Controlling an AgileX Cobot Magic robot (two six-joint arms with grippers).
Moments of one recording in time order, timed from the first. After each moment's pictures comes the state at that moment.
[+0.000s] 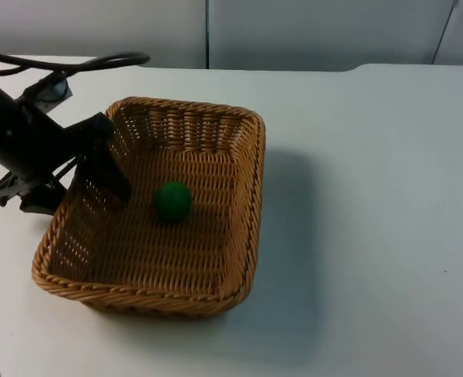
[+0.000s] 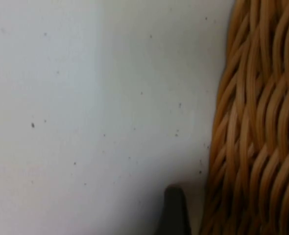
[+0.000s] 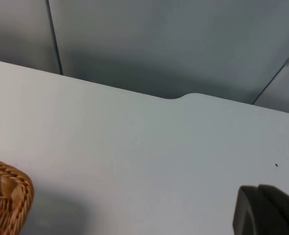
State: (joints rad) right arm 0.38 1.54 -1.46 -0.39 0.74 0.29; left arm -0.03 2.20 -1.25 -0.94 0.85 0.65
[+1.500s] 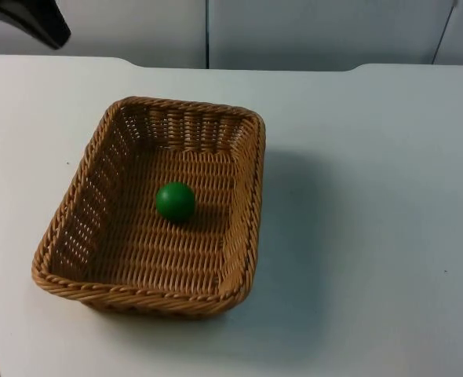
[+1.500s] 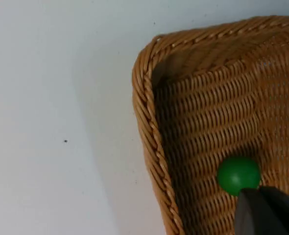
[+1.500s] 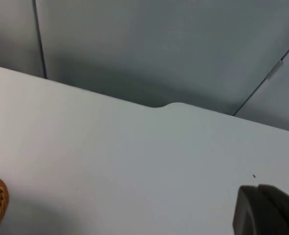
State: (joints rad) right arm 0.38 1.53 -1.46 -0.49 0.73 0.30; left arm -0.02 2.02 -1.76 -0.52 1.20 0.41
